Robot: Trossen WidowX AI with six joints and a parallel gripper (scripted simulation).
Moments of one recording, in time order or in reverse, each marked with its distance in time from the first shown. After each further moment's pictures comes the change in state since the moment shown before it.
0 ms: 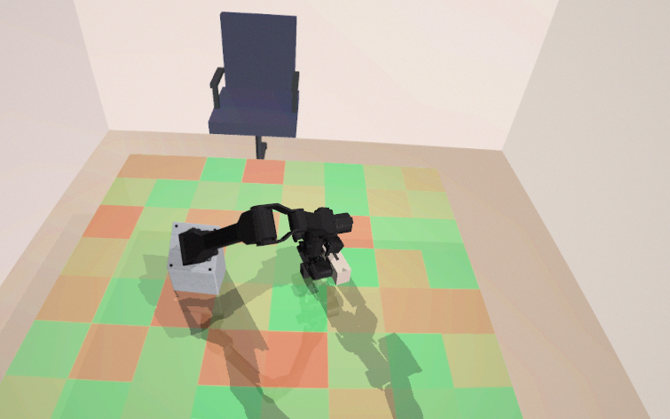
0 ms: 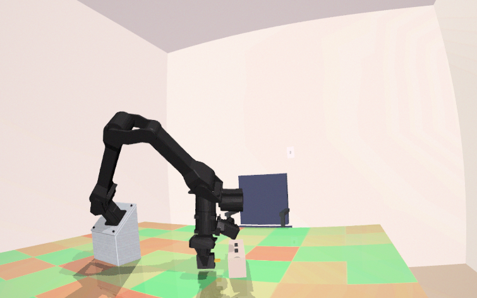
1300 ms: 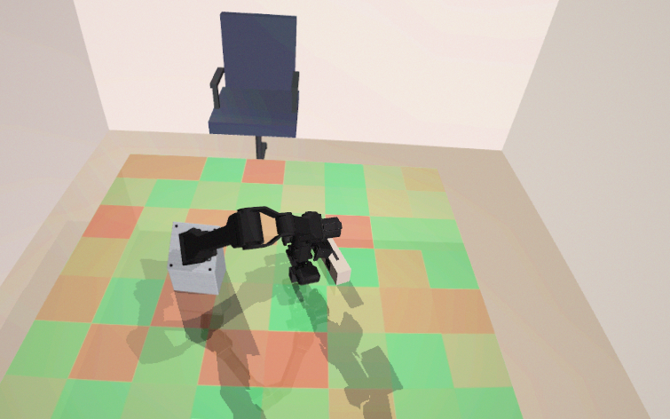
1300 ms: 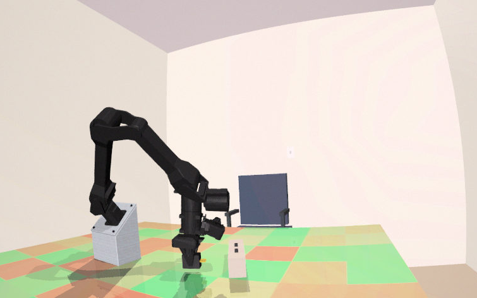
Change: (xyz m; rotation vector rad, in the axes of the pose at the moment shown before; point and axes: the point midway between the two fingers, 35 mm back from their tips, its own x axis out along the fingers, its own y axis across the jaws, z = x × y) arm 0.000 -0.007 -0.039 0.038 0.007 0.004
